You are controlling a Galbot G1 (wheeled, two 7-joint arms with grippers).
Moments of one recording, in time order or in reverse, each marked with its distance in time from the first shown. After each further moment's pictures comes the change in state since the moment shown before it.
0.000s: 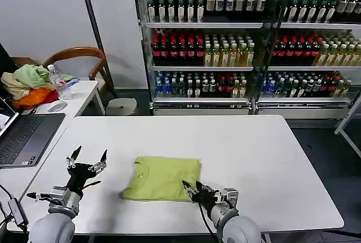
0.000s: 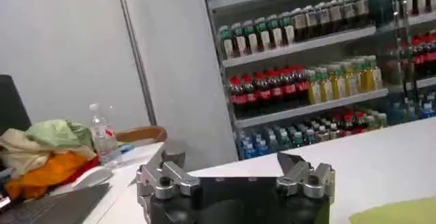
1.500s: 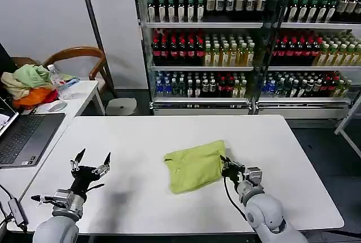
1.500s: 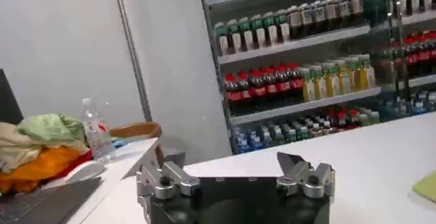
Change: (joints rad) left arm 0.015 -0.012 0.020 -0.010 0.004 -0.003 -0.006; right arm 0.090 -0.064 0.168 -0.088 -0.254 0.039 -0.069
